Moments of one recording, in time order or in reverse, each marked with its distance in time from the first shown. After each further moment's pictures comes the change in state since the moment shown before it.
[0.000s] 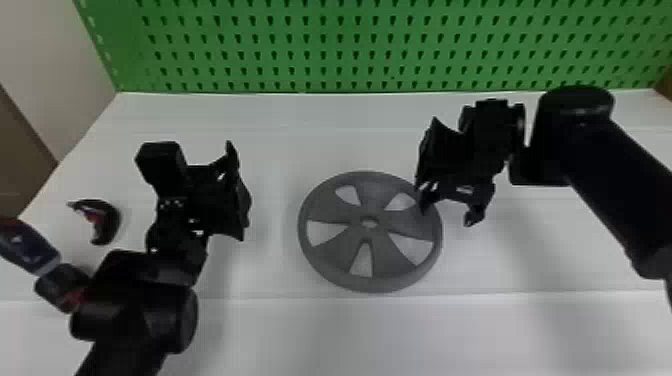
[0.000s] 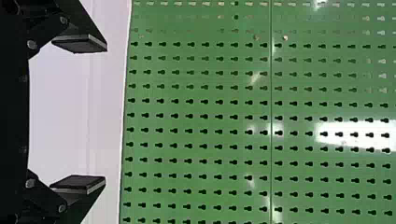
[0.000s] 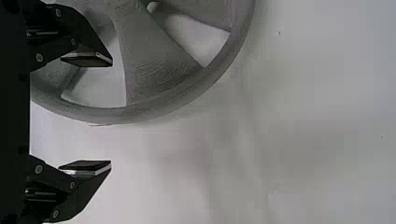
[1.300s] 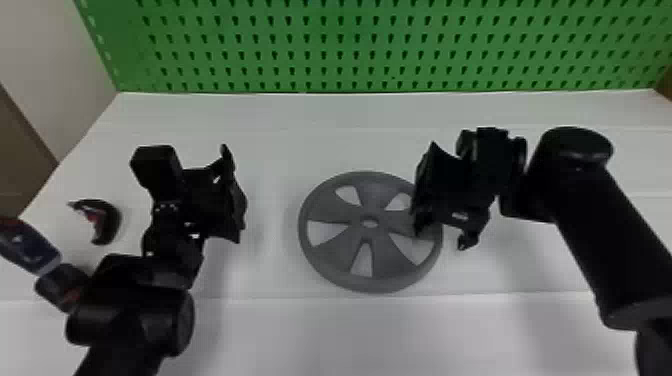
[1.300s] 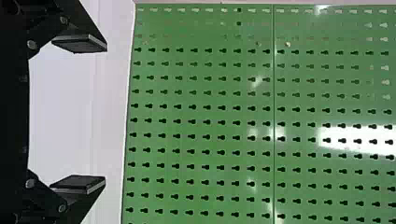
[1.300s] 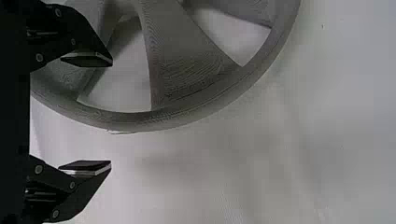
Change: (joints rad) left arm 0.011 0.000 0.015 0.000 0.004 -0.002 0.000; right arm 0.204 0.084 -0.307 -0.183 0.132 0.093 -0.100
